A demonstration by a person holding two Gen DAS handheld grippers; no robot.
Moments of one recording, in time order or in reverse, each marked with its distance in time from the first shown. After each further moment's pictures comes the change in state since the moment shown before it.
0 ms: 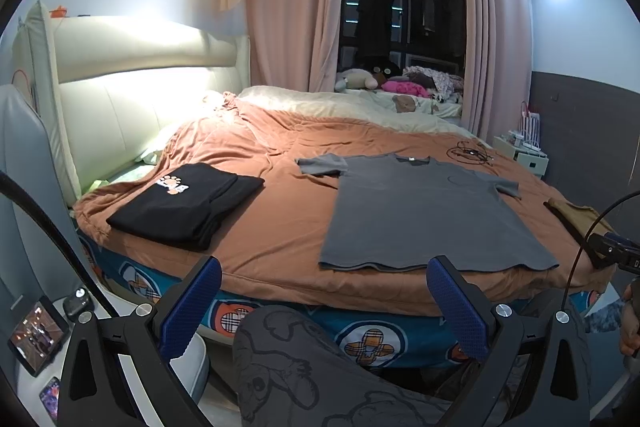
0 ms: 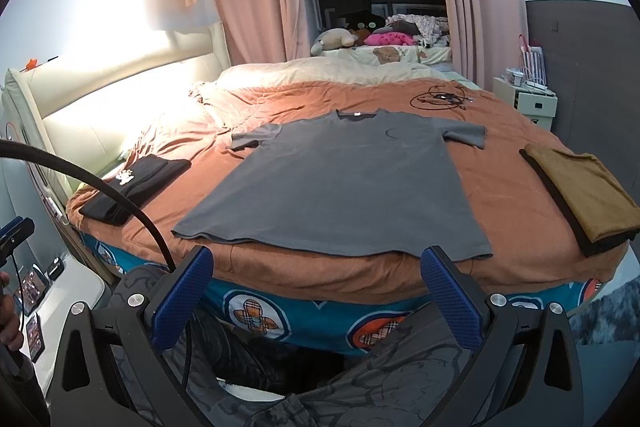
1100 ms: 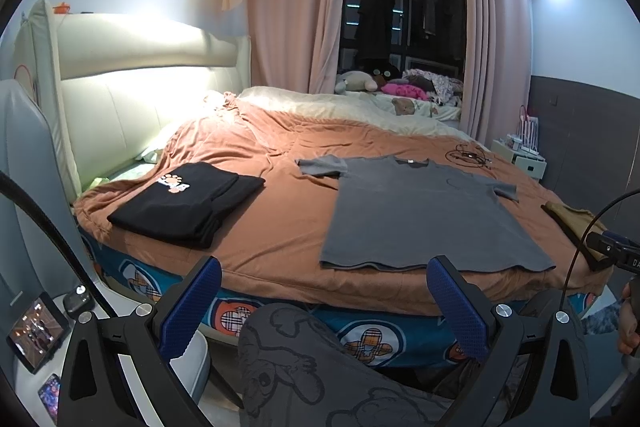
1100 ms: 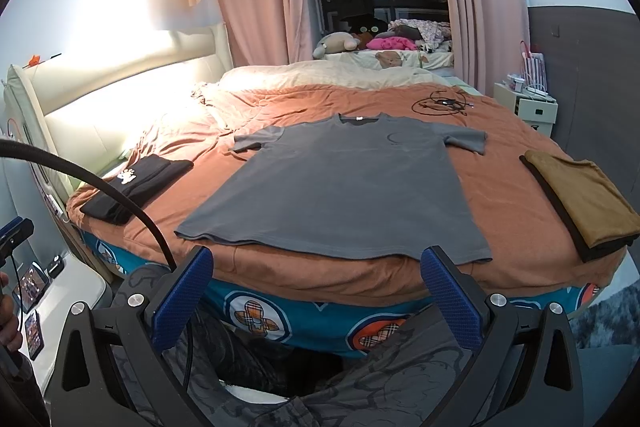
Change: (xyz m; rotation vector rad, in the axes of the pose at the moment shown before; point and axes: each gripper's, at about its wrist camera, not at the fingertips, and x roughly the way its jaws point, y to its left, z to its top) left arm -0.005 -0.002 -0.003 -0.010 -0.007 -0.003; right arm -0.002 0.003 0.000 -0.020 -0.011 -0.001
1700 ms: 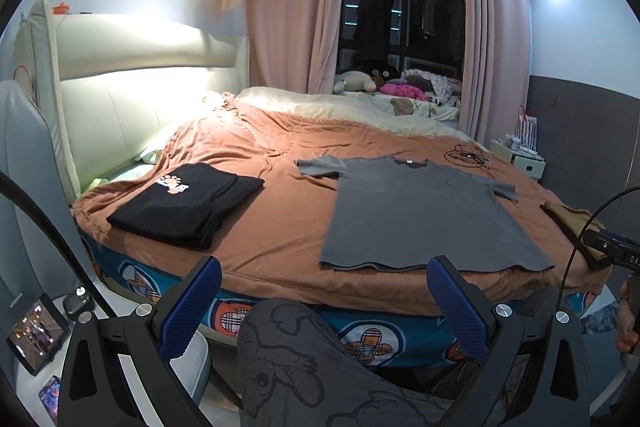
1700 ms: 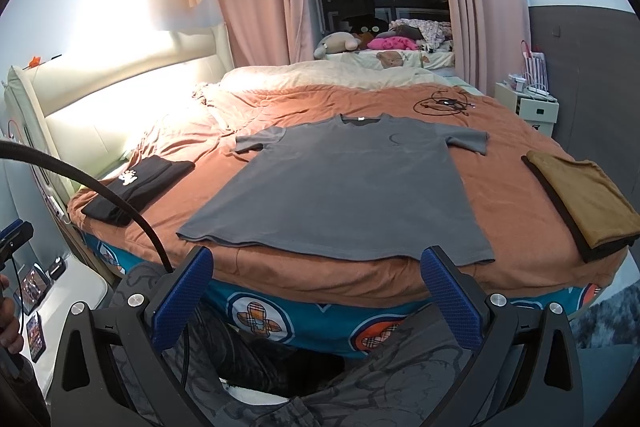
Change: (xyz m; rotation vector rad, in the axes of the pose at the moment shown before) left arm -0.001 0.002 0.000 0.005 -0.001 -0.001; right arm 0.003 -0.001 -0.001 0.013 0.001 0.007
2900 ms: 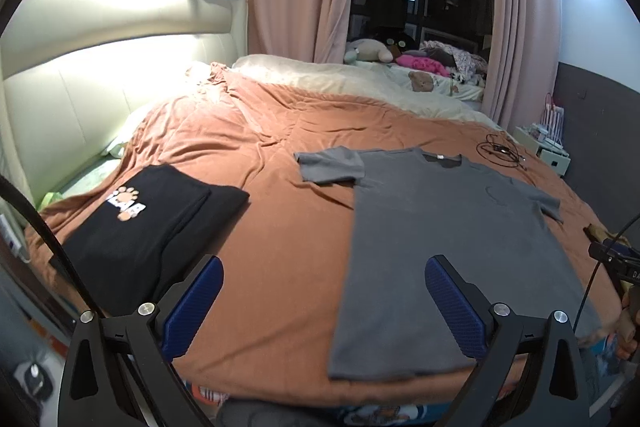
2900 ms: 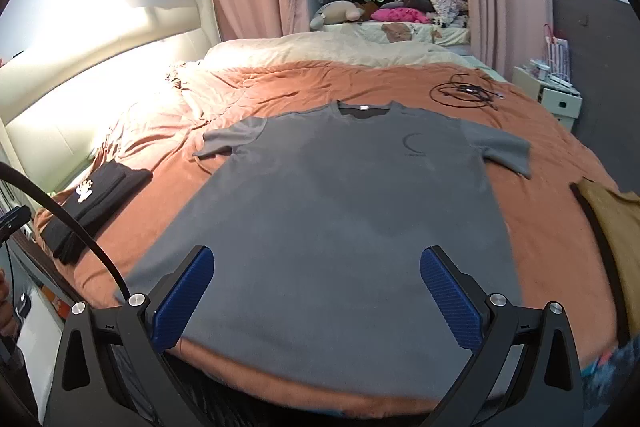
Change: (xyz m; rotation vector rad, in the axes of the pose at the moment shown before) left arm 0.227 0.022 0.102 -0.037 0.141 0.003; right arm 0.185 -0.022 0.109 -0.016 0.104 0.019
